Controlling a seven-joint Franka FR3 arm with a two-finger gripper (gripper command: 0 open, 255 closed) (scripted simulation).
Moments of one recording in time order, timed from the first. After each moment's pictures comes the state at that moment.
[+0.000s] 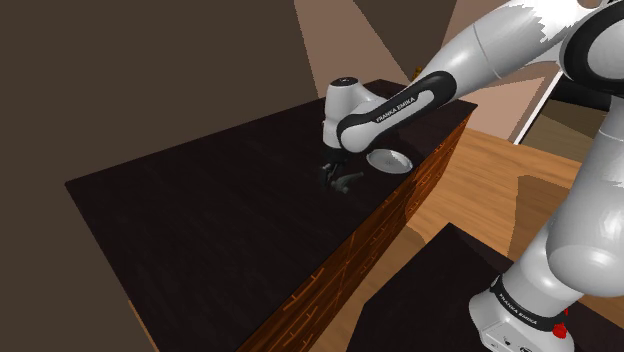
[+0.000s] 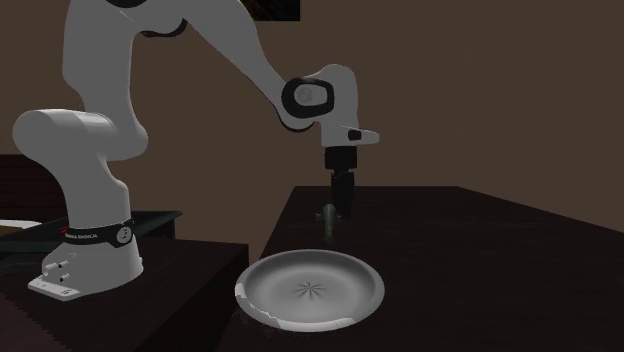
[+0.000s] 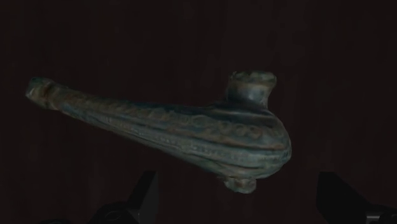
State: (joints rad) arm 0.07 0.19 0.14 -2.17 -0.19 2.37 0.10
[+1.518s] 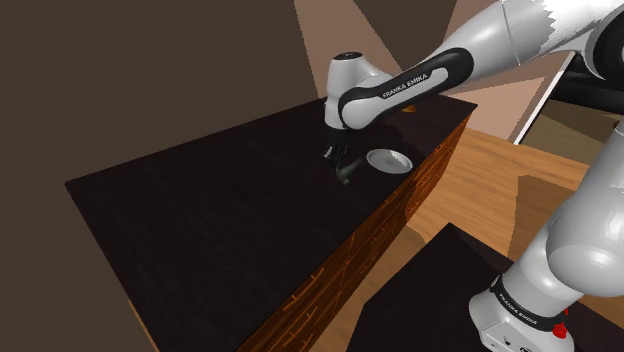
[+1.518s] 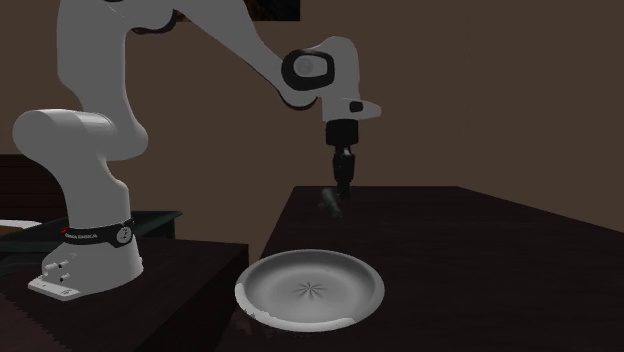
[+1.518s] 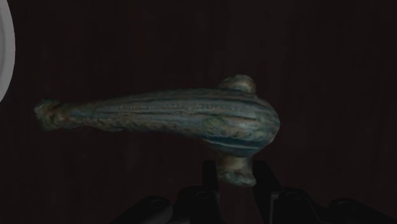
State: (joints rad) arm 0.06 0.11 0.14 -2.11 -0.16 2.24 0.06
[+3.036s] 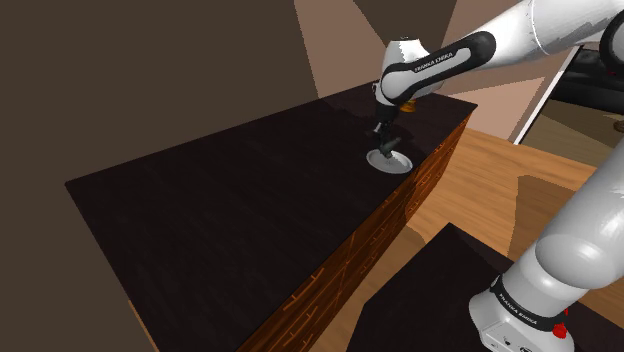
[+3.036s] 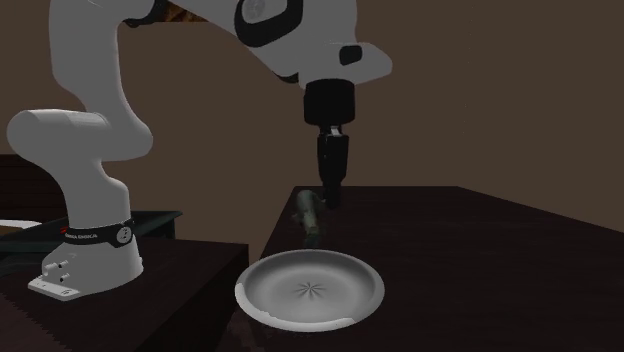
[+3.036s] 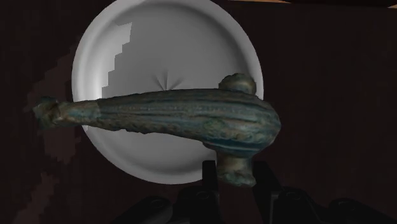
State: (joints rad) arm -0.14 0.03 -0.04 -2.13 -0.11 2.23 -0.35
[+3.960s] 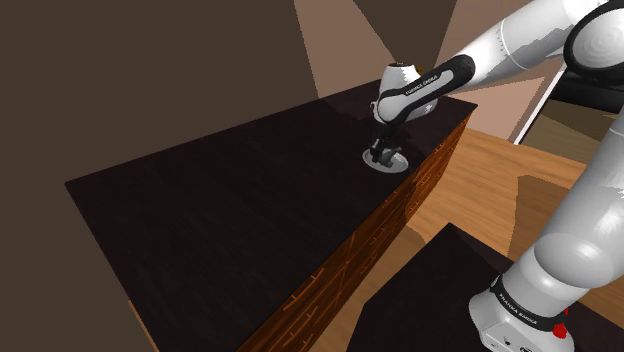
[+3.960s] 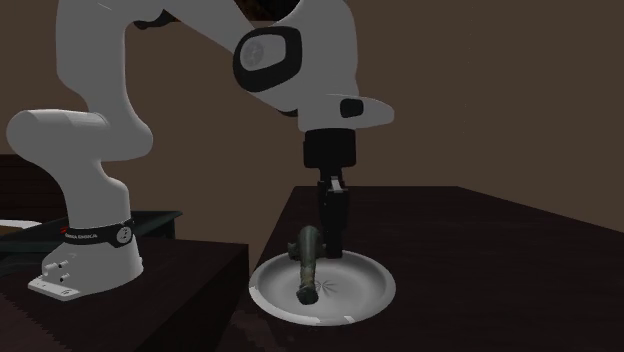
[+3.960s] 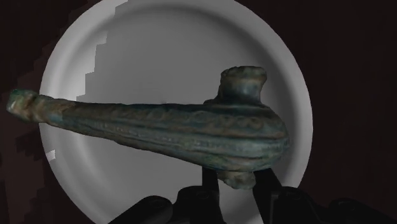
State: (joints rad) arm -0.15 0.14 -0.06 -2.18 -0.12 2.39 -0.36
